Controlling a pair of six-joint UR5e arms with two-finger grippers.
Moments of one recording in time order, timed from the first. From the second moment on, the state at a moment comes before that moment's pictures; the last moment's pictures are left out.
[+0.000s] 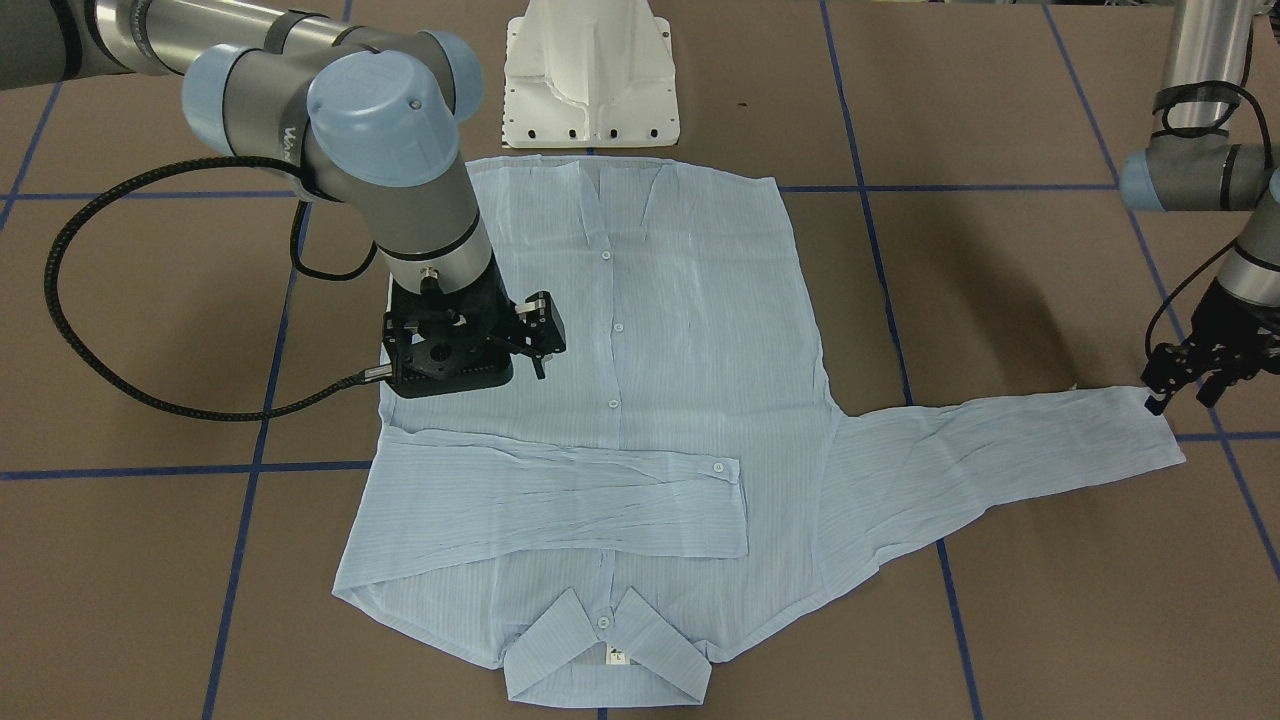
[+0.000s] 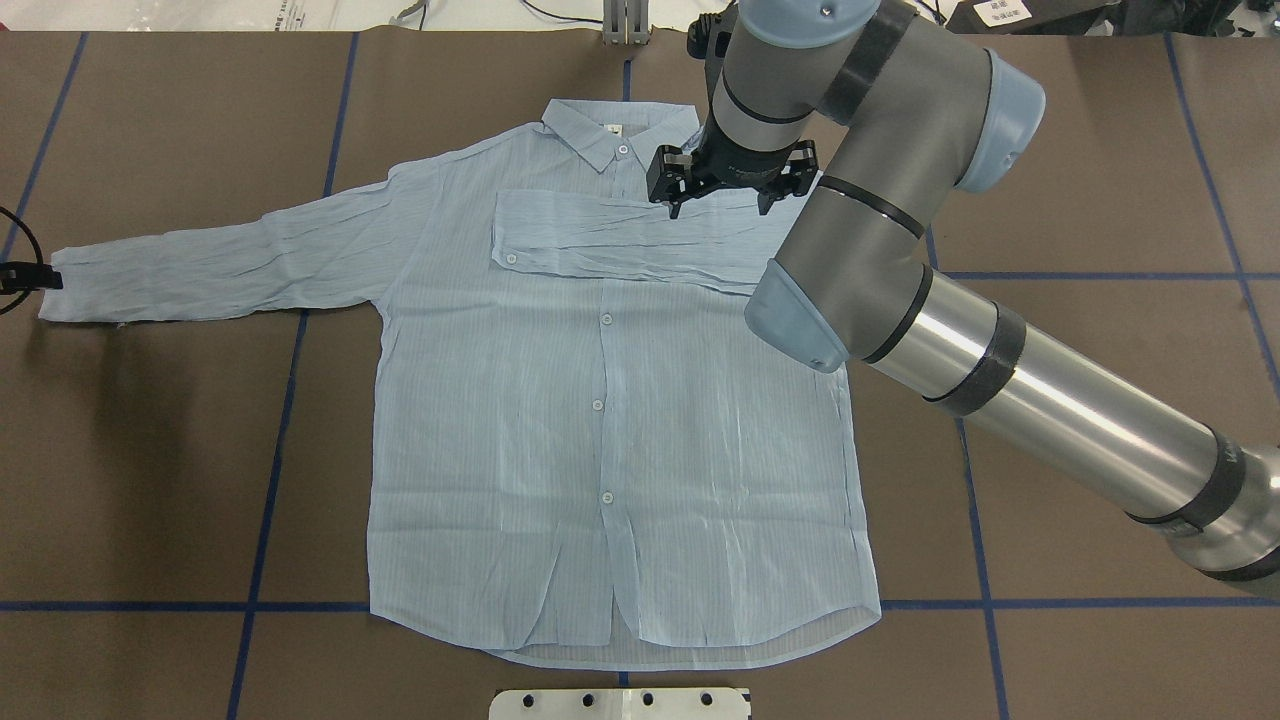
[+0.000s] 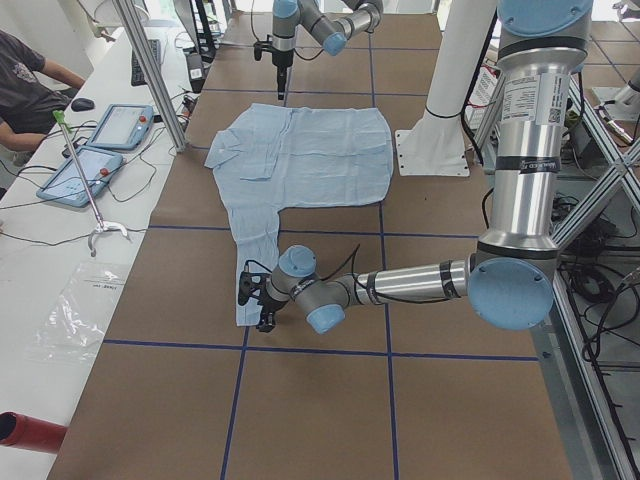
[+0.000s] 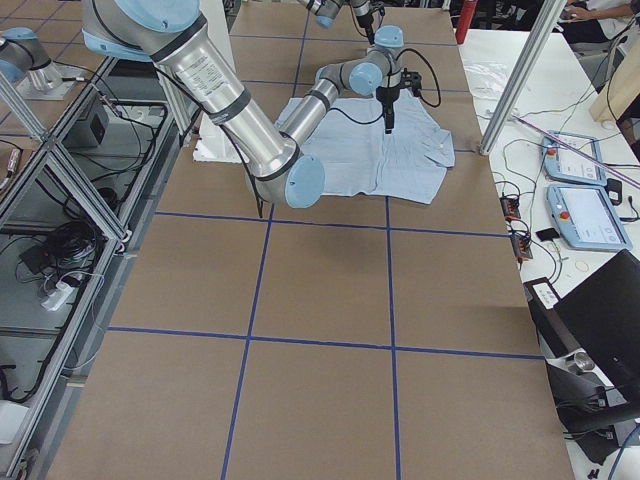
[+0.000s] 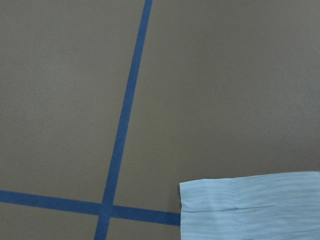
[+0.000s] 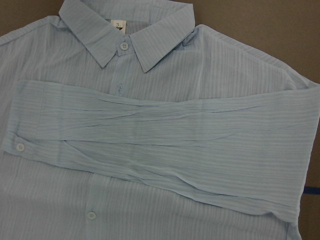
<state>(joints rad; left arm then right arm) -1.05 -1.60 -1.27 -2.64 -1.91 -0.94 0.77 -0.75 1.58 -1.63 2.01 0.96</state>
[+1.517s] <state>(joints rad) -1.03 -1.60 -1.27 -2.63 -1.91 -0.94 0.77 -0.76 1.58 -1.62 2.01 0.95</state>
